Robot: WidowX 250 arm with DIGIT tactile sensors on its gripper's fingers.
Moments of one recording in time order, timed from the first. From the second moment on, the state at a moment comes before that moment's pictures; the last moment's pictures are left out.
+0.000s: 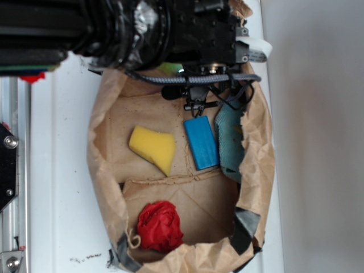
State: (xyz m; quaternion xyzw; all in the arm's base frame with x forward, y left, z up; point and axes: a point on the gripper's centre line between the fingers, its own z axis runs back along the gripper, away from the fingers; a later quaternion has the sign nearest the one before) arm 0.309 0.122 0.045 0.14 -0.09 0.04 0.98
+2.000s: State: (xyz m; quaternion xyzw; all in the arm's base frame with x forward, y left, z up) arm 0.270 0.074 0.145 -0.03 -0.08 -0.01 1.00
